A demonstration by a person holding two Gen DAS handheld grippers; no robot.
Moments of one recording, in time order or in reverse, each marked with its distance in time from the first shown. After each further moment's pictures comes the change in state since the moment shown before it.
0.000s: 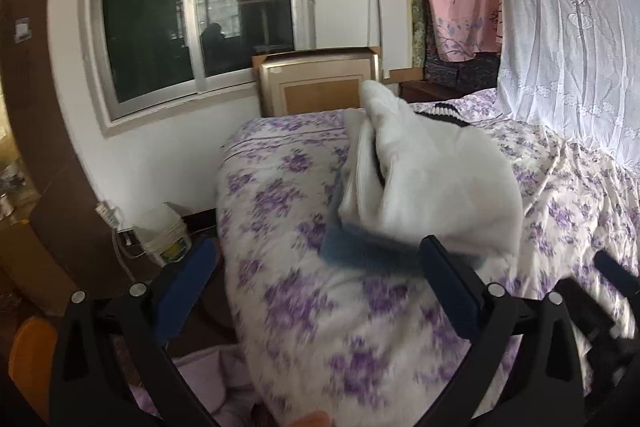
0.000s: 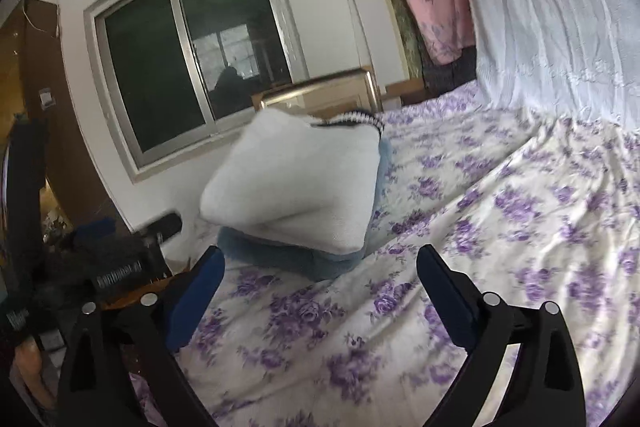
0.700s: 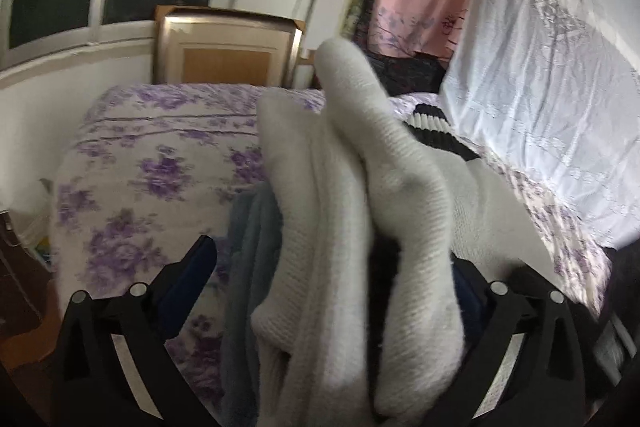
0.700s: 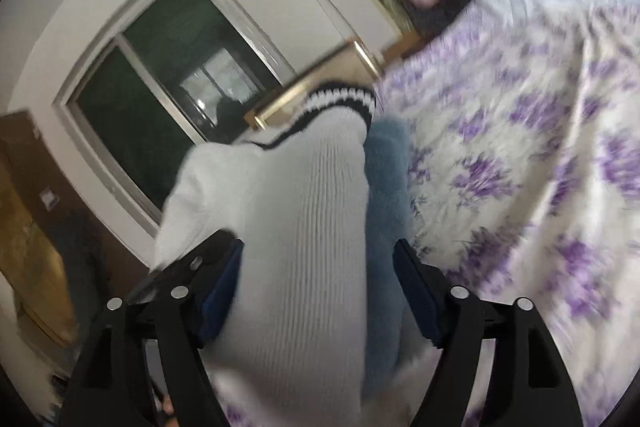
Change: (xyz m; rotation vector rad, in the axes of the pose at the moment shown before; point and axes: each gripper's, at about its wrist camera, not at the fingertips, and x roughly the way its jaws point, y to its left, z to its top) left arm 0.200 -0.011 0.055 -0.106 0.079 -0.436; right arm 0.151 -0.056 0.024 0.307 0.005 0.156
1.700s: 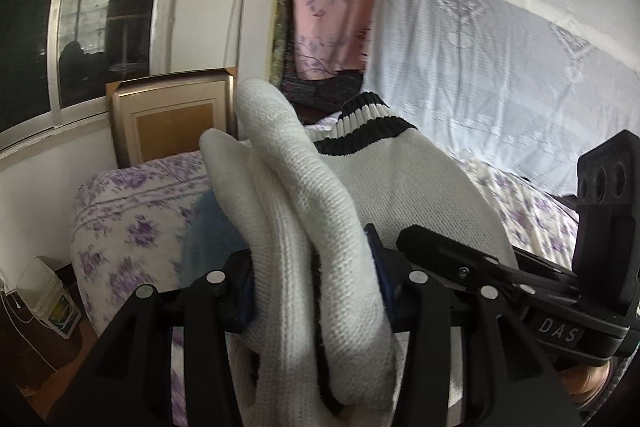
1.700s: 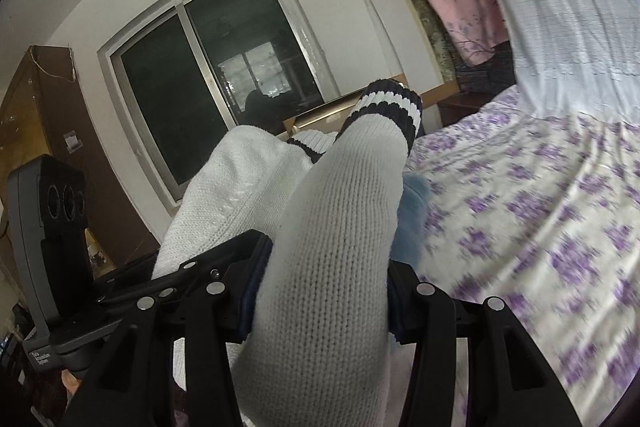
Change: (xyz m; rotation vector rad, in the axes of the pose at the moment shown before) left arm -0.121 -0.085 0.012 0.238 -0.080 -0.129; right arm -0.064 0.063 0.045 -0.222 -0.006 0.027
